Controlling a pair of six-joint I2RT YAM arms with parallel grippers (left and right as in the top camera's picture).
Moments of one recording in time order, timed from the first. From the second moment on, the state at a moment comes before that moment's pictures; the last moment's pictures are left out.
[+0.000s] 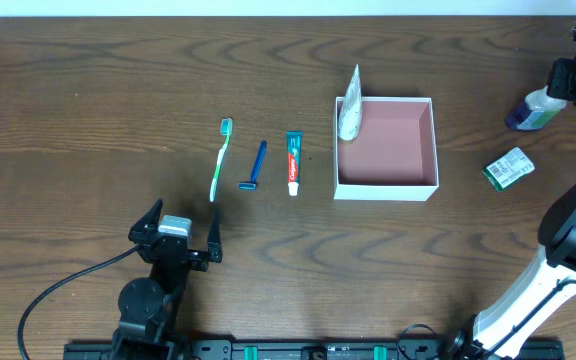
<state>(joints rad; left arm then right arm) -0.20 0.01 0.05 -0.16 -0.04 0.04 -0.44 2.14 1.92 -0.79 -0.11 -0.19</state>
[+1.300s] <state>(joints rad) -0.20 0.01 0.05 -0.16 -0.04 0.04 0.01 1.81 1.97 -1.01 -0.32 0.01</state>
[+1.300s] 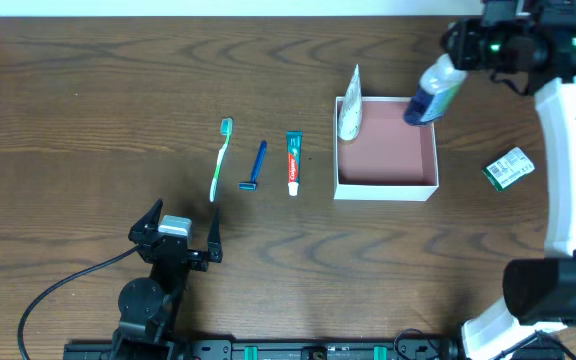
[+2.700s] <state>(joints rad) -0.20 0.01 0.05 -0.16 -0.04 0.04 0.16 2.01 1.96 -0.99 -0.02 0.36</state>
